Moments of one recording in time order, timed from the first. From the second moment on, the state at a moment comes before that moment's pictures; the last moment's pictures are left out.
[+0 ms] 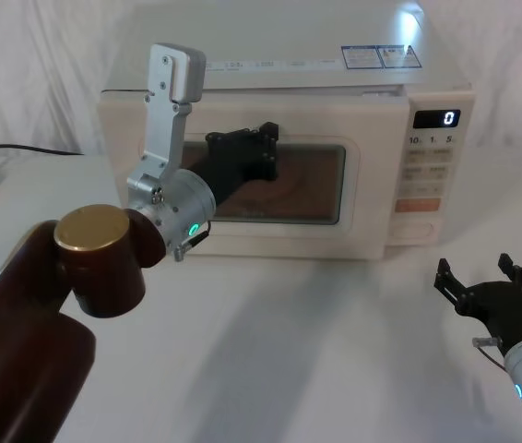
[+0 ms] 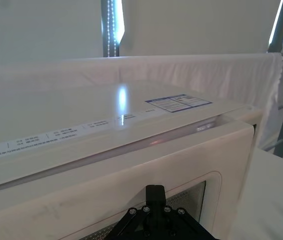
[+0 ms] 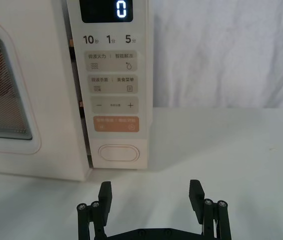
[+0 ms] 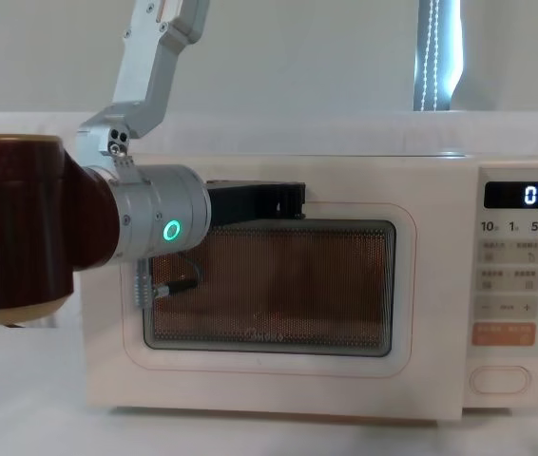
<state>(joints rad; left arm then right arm) -0.58 0.19 0.44 -1.35 -0.39 0.24 -0.25 0.02 0.06 -0.02 -1.52 0.07 0.01 0.08</state>
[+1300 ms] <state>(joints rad) -0.61 0.12 0.39 -1.28 -0.33 0.24 -0.24 0.02 0.06 -0.02 -1.52 0.07 0.01 0.08</state>
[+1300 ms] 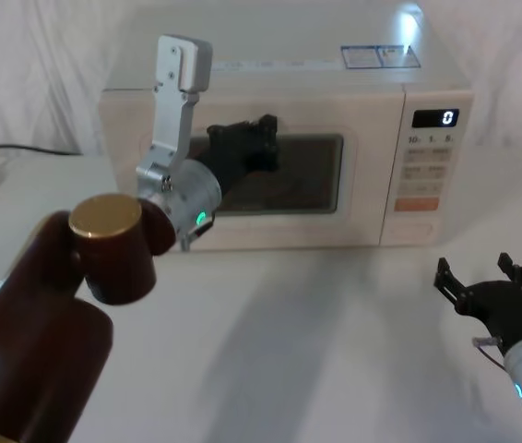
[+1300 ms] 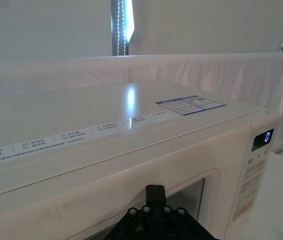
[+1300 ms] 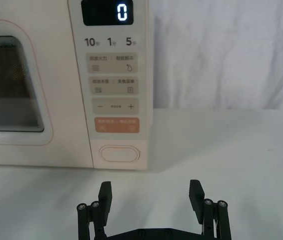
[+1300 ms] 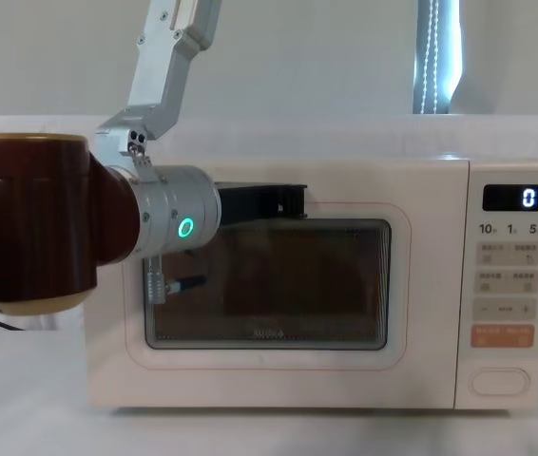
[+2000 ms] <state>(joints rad) -0.55 0.12 0.37 -1.38 -0.31 0.31 -0.21 0.02 0.06 -0.02 -1.52 0.07 0.01 0.08</state>
